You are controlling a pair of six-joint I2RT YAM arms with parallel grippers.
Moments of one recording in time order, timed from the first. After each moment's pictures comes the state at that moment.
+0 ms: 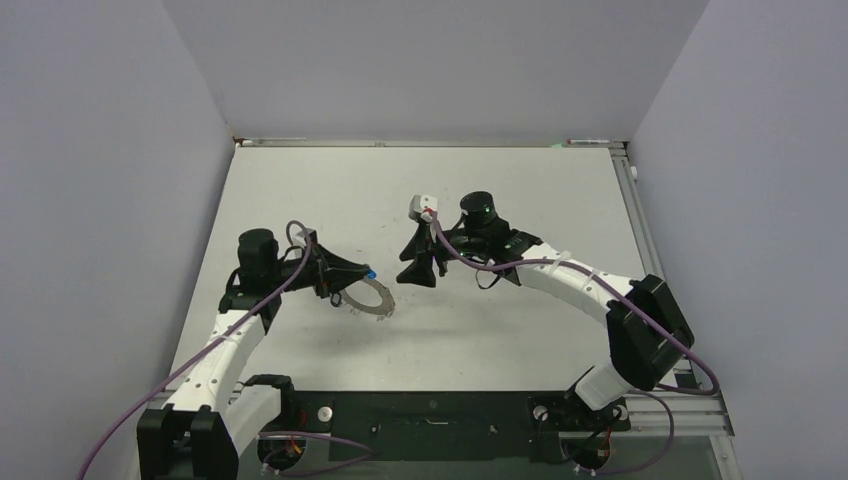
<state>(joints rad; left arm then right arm) -0.06 0.94 0.55 -0.03 1.06 -1.65 0.70 1.54 1.03 0.11 -0.85 -0.12</state>
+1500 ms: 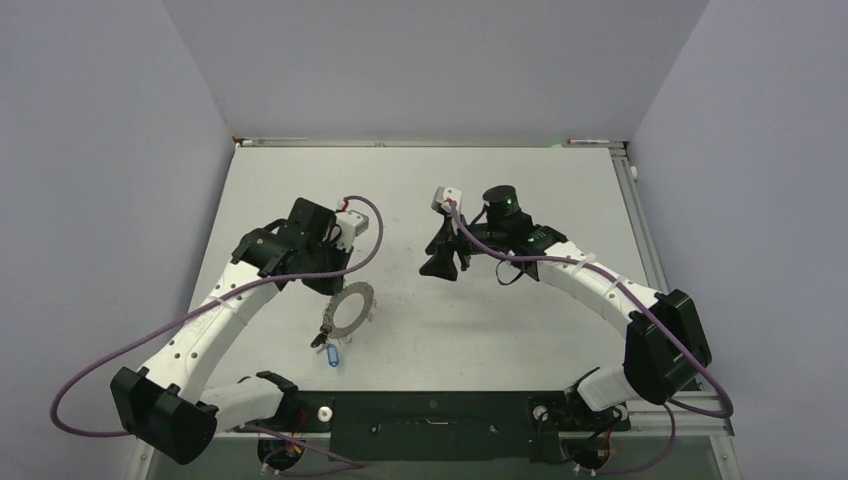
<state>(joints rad) -0.43 1.16 1.15 -1.03 0.13 -0.03 0.59 1.45 1.03 -0.12 -0.82 -0.18</state>
